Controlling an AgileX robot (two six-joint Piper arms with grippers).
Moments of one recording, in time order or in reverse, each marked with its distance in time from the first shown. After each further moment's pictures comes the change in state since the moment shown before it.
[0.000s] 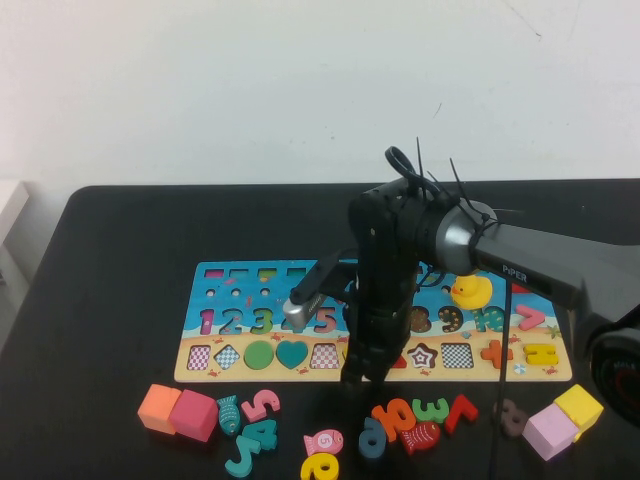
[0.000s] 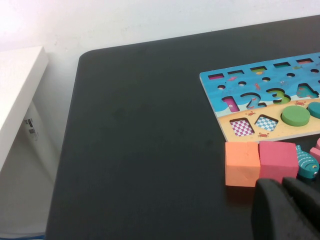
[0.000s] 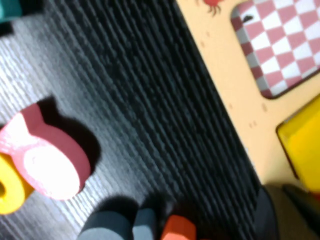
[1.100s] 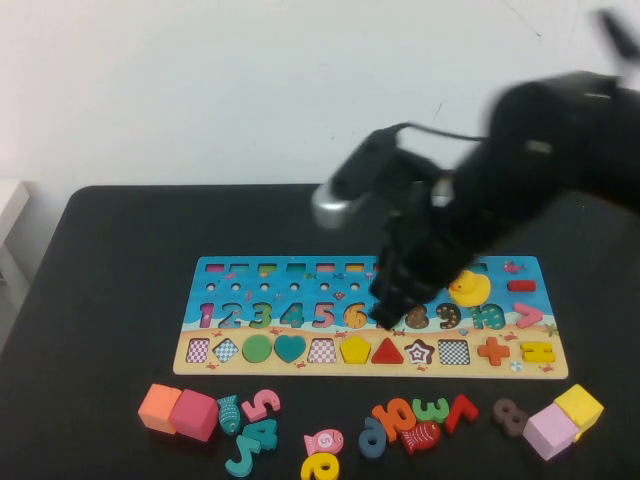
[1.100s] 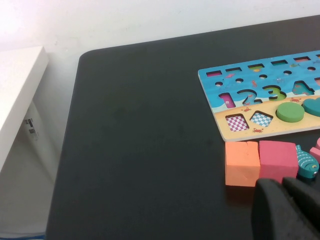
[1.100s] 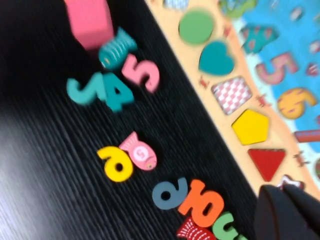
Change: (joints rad) right arm 0.000 -0.636 0.456 0.118 -0.276 -0.007; left arm 0.000 0.000 0.000 0.000 0.000 0.000
